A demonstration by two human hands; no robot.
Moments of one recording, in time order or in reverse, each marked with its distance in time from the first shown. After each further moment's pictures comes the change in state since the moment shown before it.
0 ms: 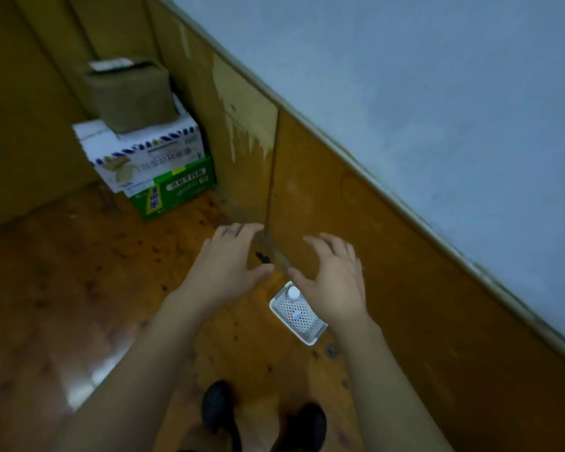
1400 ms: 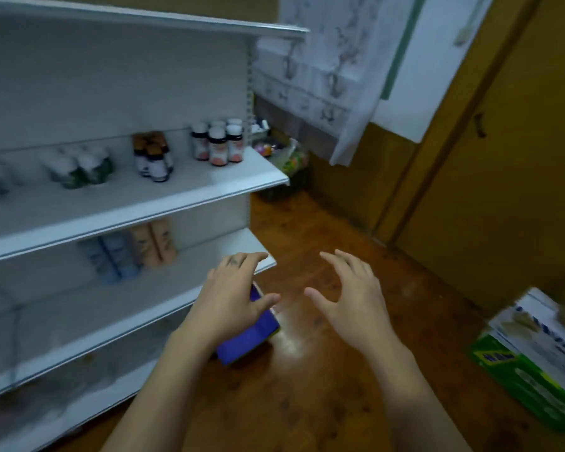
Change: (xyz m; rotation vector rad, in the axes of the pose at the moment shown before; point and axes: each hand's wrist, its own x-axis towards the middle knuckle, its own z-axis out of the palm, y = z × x) left_hand -0.640 0.132 0.056 -0.077 0.999 -1.345; right_hand -0.418 -0.209 -0.047 0.118 -0.520 -1.614
